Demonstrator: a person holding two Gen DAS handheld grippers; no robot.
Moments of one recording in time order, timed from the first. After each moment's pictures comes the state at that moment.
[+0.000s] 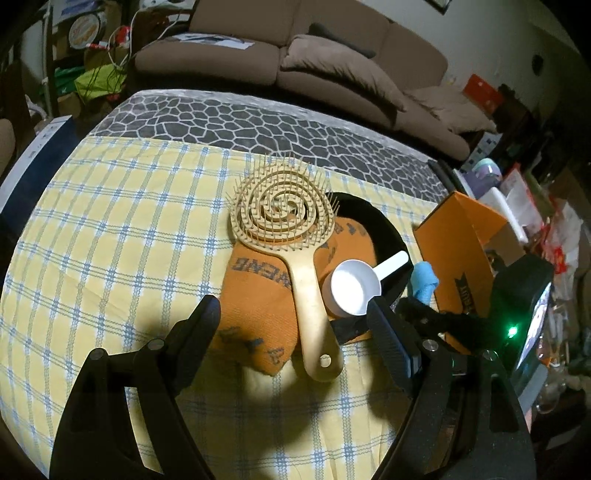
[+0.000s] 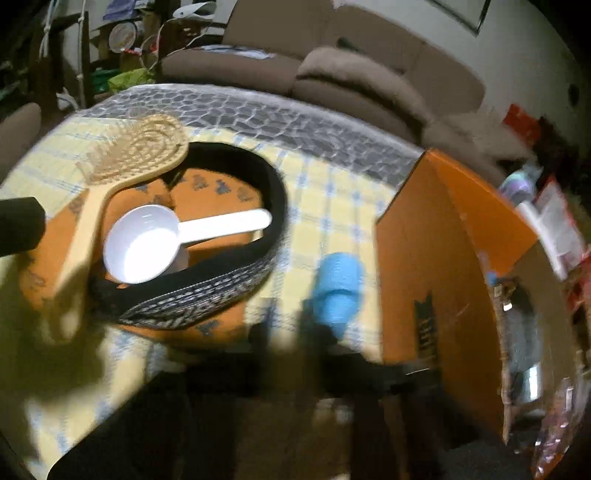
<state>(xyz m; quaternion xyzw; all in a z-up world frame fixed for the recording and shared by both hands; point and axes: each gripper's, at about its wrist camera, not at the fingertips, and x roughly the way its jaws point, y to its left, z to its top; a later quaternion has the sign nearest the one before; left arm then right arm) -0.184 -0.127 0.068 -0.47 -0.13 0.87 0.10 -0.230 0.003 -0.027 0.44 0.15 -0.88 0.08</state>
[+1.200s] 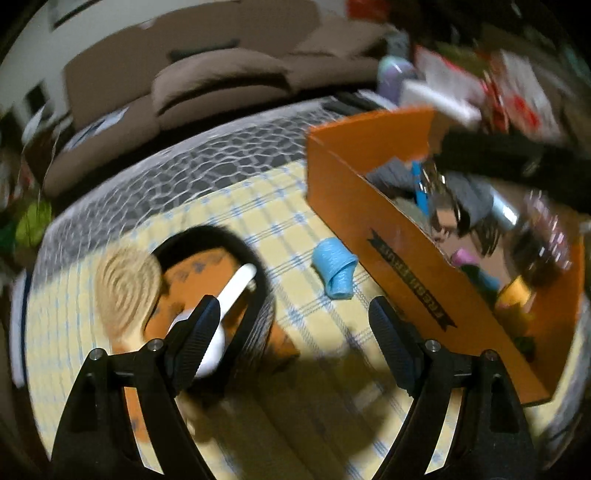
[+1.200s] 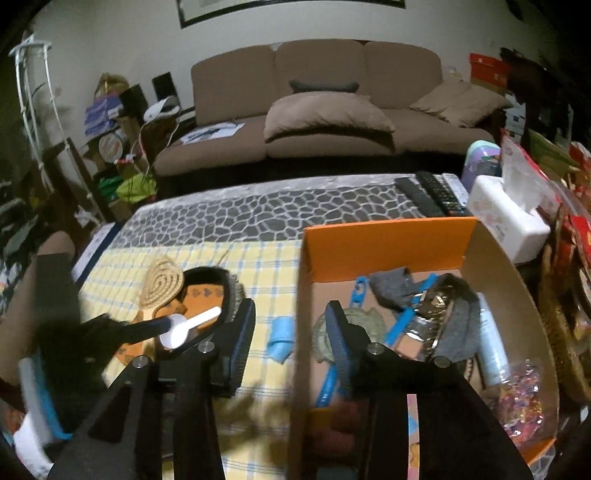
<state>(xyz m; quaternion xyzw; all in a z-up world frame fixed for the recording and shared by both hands) -0.189 0.046 0.073 -0.44 0.15 0.86 0.22 -0.197 0.114 0.101 0.37 -0.03 -0.92 0.10</state>
